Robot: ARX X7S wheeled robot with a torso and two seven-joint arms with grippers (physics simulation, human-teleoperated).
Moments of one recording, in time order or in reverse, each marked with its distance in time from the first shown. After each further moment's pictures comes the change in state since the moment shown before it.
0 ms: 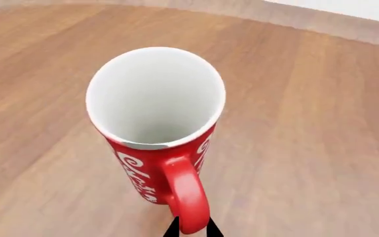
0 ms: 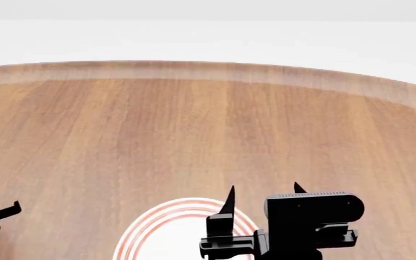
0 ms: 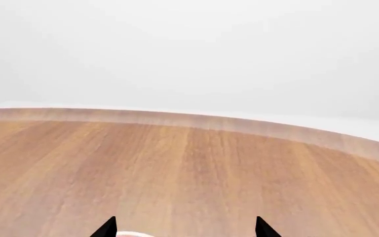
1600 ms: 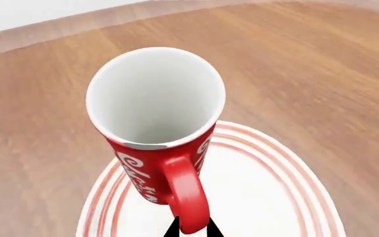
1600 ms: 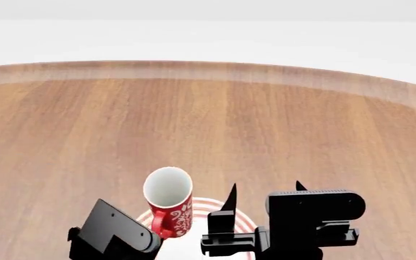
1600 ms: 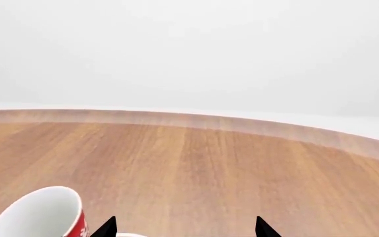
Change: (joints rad) left arm 0.467 0.200 0.631 1.152 -0.064 -0.576 0.443; right arm 0.015 0.013 -0.013 0.008 0.032 0.000 0.038
